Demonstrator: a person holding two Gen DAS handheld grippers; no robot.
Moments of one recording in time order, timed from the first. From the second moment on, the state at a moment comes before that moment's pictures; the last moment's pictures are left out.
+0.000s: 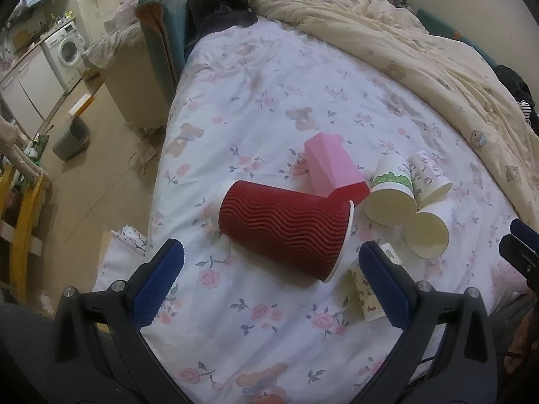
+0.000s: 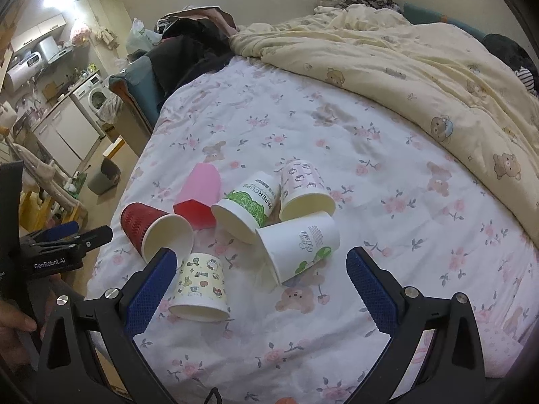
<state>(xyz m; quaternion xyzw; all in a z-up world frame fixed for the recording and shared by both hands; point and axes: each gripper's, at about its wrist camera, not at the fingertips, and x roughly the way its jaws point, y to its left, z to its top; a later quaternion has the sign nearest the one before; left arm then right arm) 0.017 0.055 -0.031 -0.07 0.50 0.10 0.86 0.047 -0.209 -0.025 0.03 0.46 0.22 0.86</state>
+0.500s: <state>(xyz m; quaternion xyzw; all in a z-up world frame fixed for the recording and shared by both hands) 0.040 0.013 -0.035 -0.20 0.58 0.03 0.79 0.054 -0.242 -0.026 0.07 0.47 0.15 0.87</state>
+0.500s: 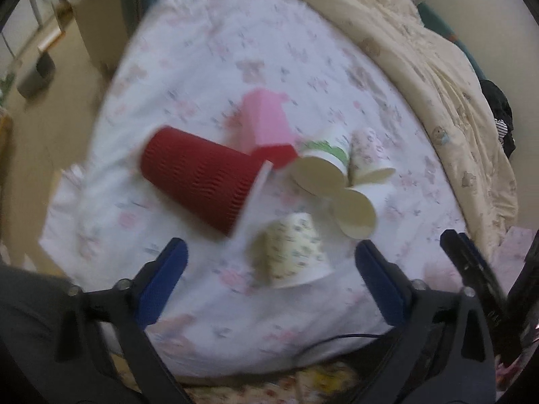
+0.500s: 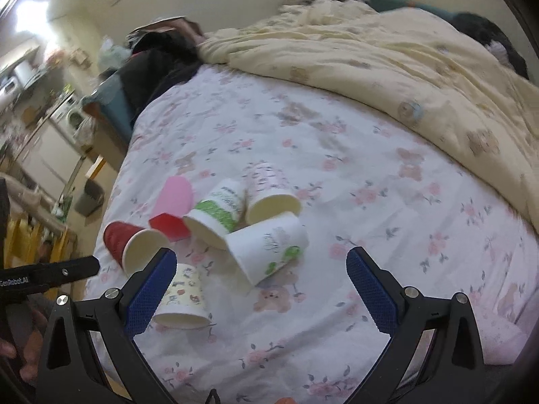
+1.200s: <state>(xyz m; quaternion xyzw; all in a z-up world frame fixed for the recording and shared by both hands) 0.086 -0.043 -0.124 -0.20 0.67 0.07 0.72 0.062 -0.283 -0.038 0.16 0.50 0.16 0.84</state>
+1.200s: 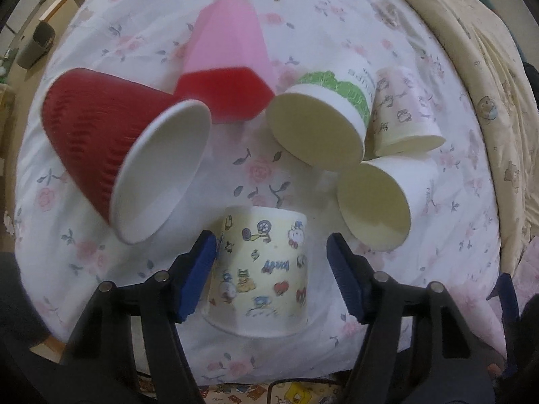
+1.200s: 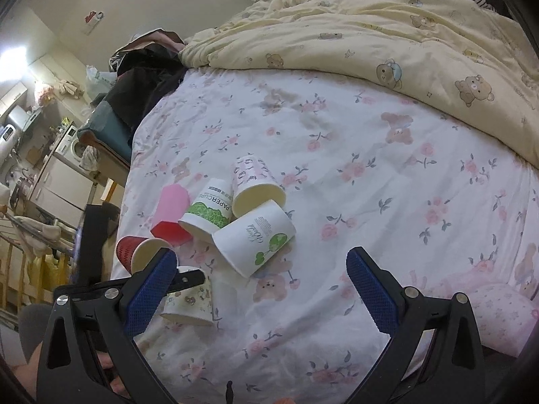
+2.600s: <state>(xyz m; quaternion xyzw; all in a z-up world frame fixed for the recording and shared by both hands) 0.031 0.017 -0.045 -0.16 0.54 -0.04 0.83 0.054 -0.234 -0.053 0.09 0.52 0.17 0.83</state>
